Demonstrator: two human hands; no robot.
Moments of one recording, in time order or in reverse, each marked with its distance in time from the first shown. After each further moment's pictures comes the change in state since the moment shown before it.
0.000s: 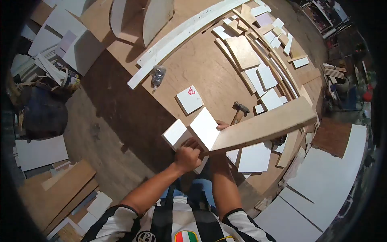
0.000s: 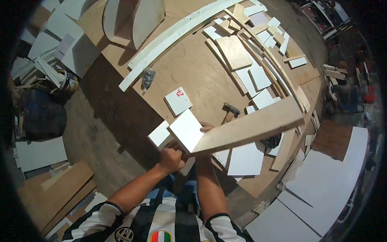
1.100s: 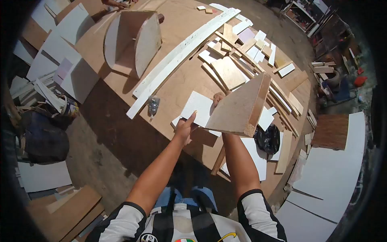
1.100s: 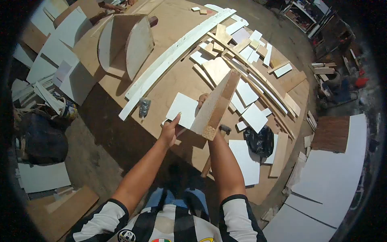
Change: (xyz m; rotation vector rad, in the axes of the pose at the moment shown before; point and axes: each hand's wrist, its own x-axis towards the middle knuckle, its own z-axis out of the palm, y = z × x) left_hand 0.165 -0.087 0.022 -1.479 0.116 -0.964; right_hand 0.210 -0.003 0.015 0.003 -0.079 0.292
